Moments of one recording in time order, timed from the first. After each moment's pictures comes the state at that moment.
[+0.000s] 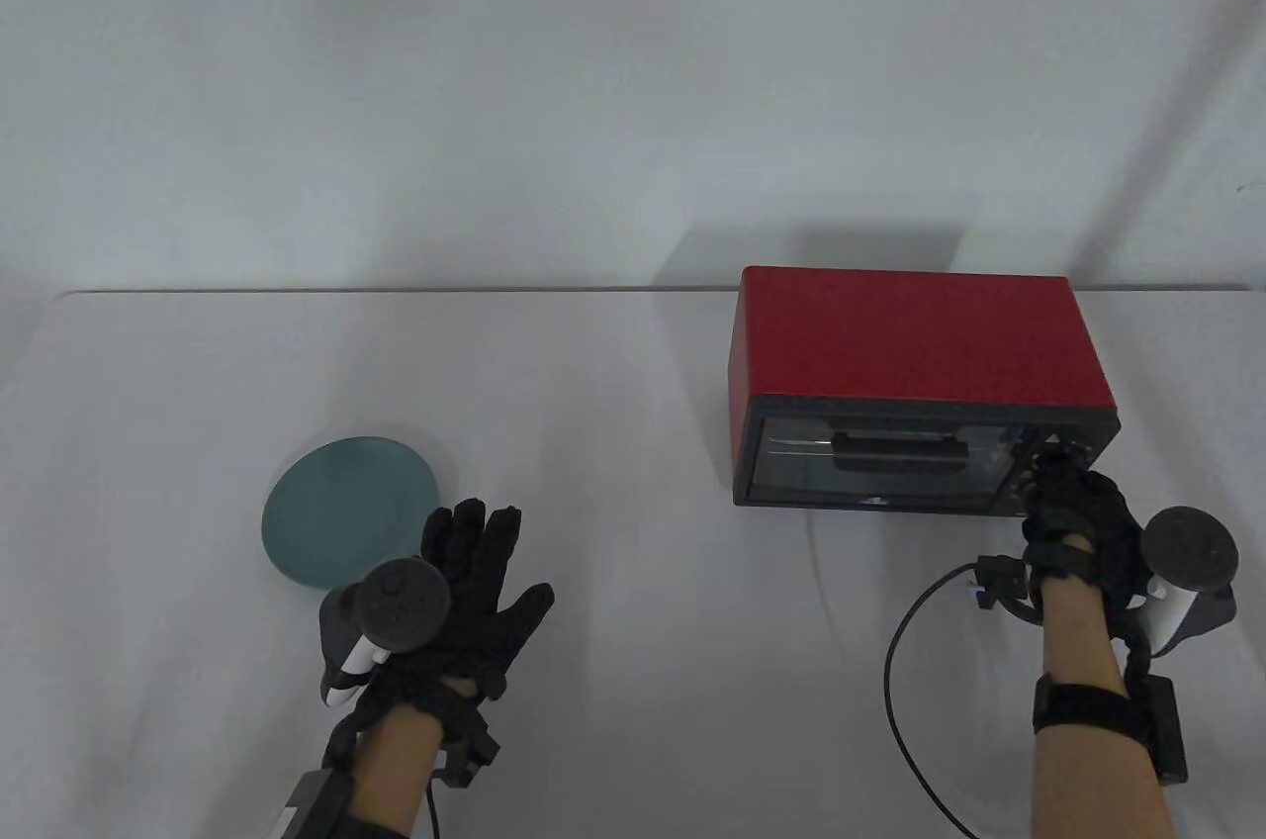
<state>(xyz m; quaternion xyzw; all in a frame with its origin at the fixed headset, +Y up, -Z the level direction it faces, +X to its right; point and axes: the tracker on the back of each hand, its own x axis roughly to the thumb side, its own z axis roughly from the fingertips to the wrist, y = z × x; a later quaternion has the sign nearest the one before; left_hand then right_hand) -0.208 -0.724 -0.312 -0.04 -0.11 0.35 0.93 0.408 -0.730 -0.380 -0.27 -0.22 0.77 0.54</state>
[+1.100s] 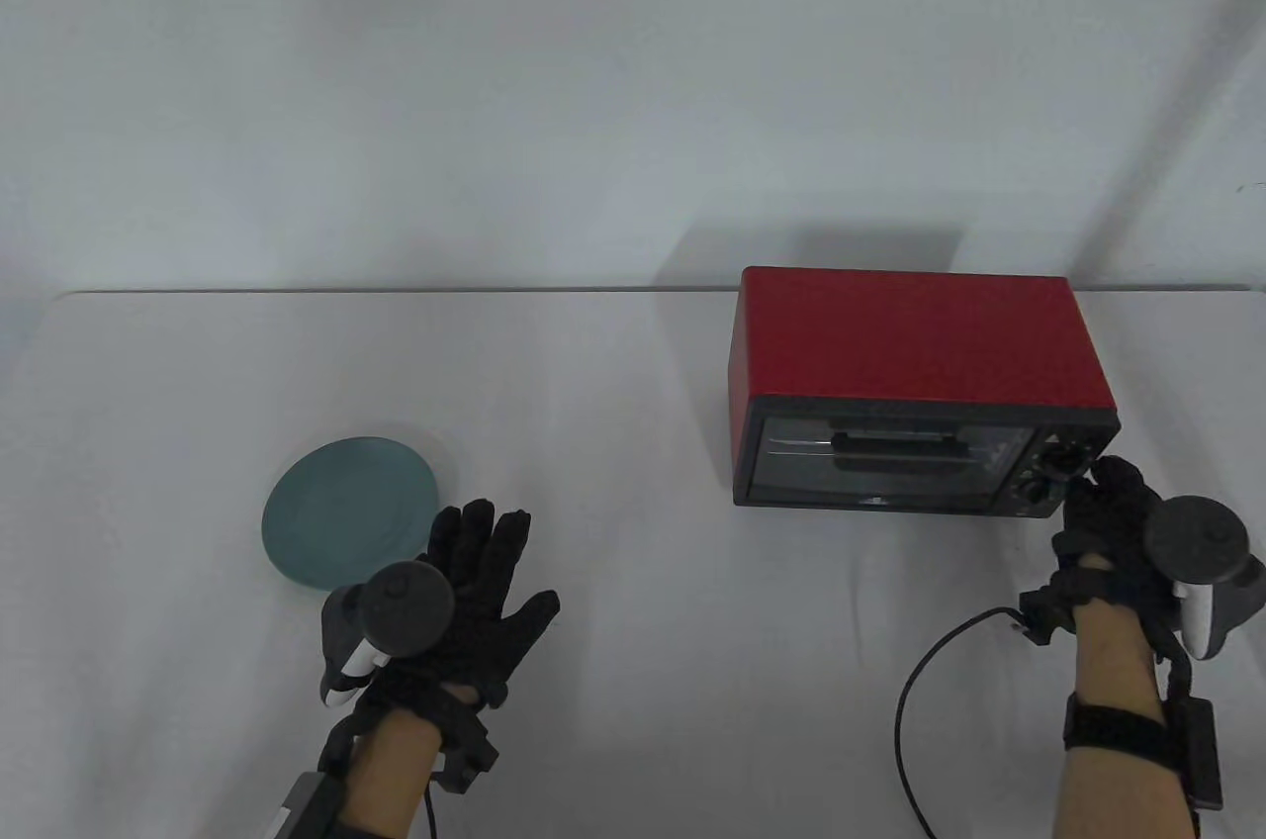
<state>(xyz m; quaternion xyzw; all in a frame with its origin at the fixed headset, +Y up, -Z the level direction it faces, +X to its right) -0.203 -0.717 -0.307 -0.04 -0.14 0.35 0.93 0.412 -0.695 -0.370 -0.18 -0.22 0.91 0.29</state>
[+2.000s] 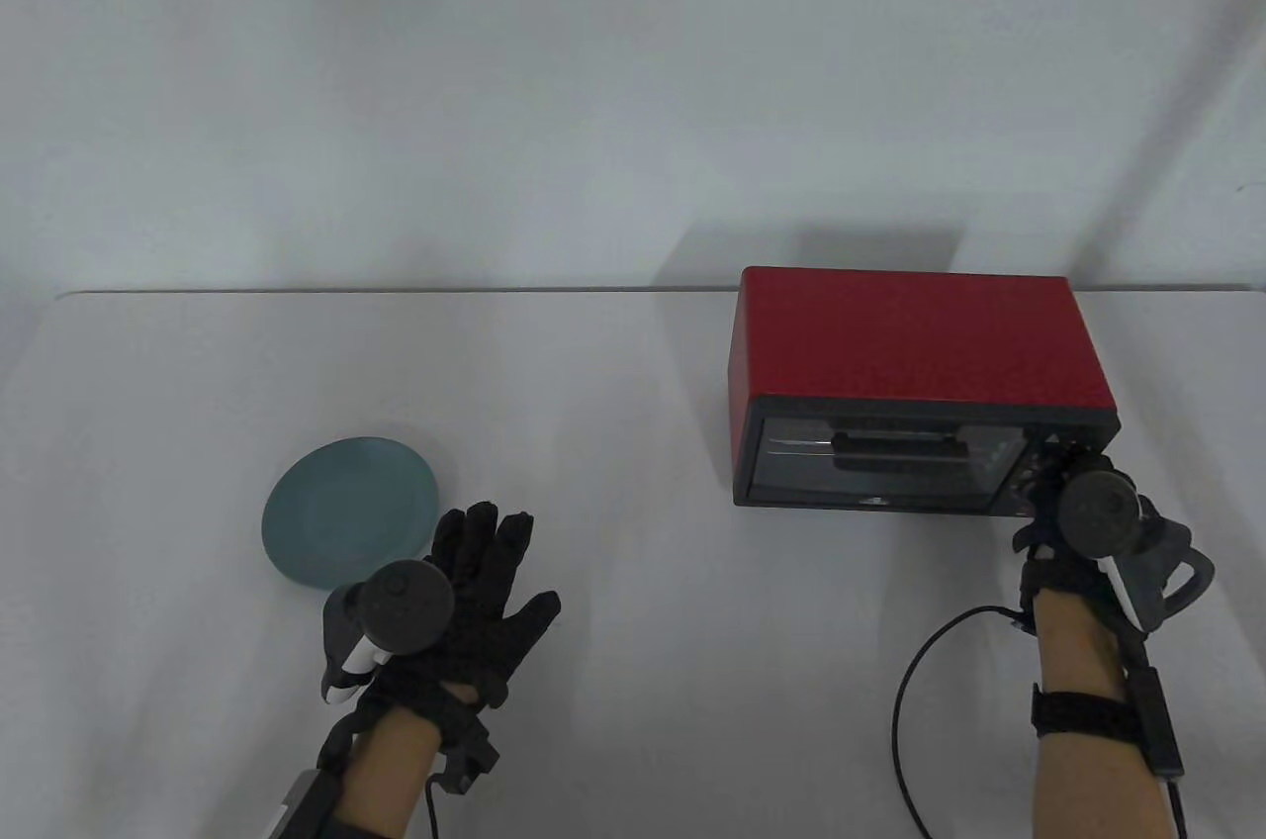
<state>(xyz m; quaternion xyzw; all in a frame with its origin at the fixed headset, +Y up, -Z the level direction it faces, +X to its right) -0.204 -0.722 -0.310 -0.05 -0.14 0.36 0.92 0.381 -0.689 -0.384 -0.19 -0.24 0.95 0.10</state>
